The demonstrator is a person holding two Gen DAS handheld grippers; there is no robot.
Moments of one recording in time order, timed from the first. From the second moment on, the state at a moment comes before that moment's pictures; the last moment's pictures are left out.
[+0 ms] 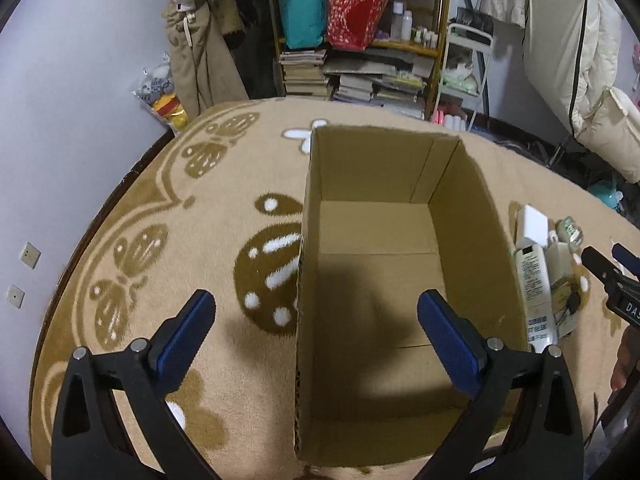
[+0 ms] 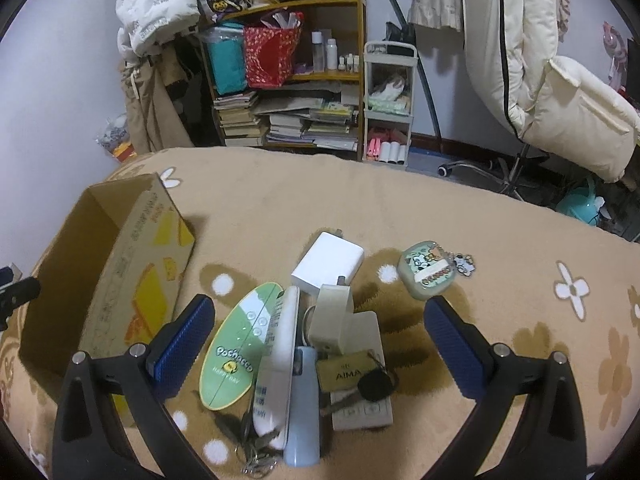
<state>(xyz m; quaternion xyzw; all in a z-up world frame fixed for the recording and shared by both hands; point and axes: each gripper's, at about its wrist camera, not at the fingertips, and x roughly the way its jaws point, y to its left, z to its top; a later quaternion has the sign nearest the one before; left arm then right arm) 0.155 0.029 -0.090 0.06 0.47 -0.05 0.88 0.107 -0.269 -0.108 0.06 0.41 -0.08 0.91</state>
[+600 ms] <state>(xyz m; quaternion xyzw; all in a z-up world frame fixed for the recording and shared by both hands) 0.165 0.024 -0.128 0.04 0.53 -0.06 0.84 0.126 -0.295 -0.155 0.09 0.45 -0.10 0.88</state>
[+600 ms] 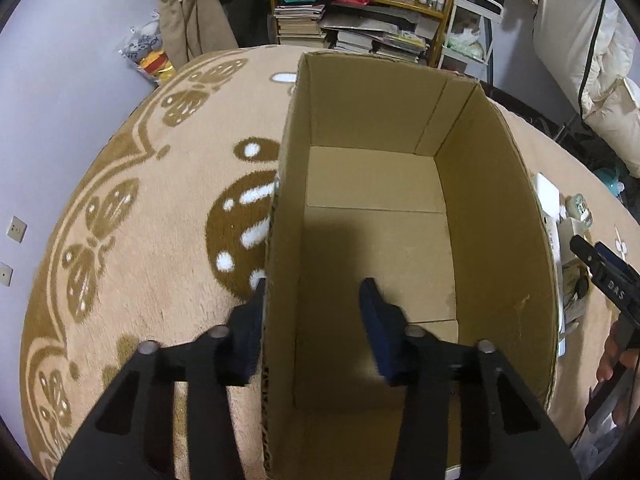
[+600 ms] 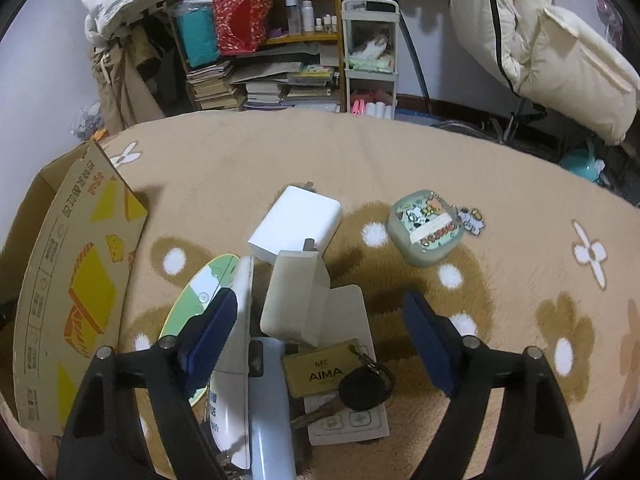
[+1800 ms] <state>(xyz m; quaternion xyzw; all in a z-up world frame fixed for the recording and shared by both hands) 0.164 0.030 -0.128 0.04 0.54 -0.04 0.84 0.116 -0.270 -0.128 0.08 0.43 -0.08 0.90</state>
